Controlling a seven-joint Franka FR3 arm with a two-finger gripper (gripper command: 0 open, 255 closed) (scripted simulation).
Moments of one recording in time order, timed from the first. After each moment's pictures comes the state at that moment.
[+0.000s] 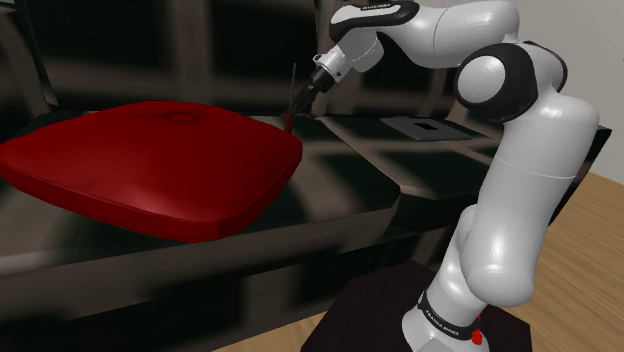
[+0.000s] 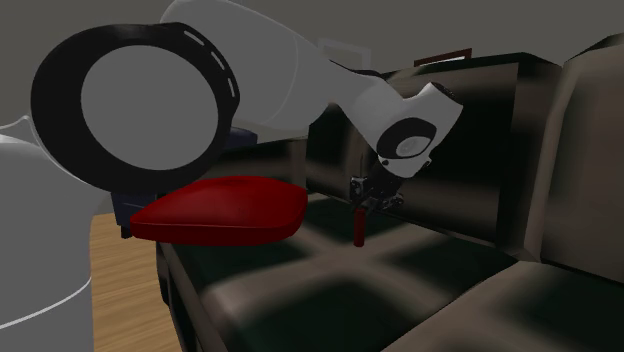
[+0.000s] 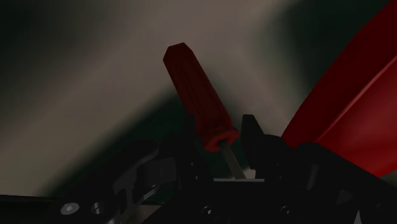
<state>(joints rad) 0.18 0.10 -0.60 -1.71 0.74 1.84 -0.94</state>
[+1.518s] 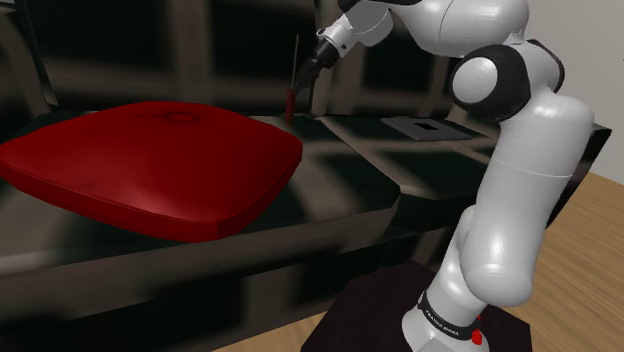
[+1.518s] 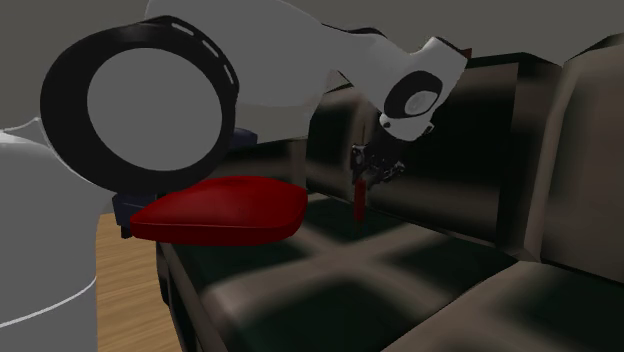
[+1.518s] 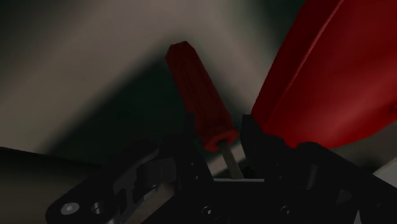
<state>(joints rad) 0.16 0.12 -0.61 -1.51 0.73 1.69 -0.84</state>
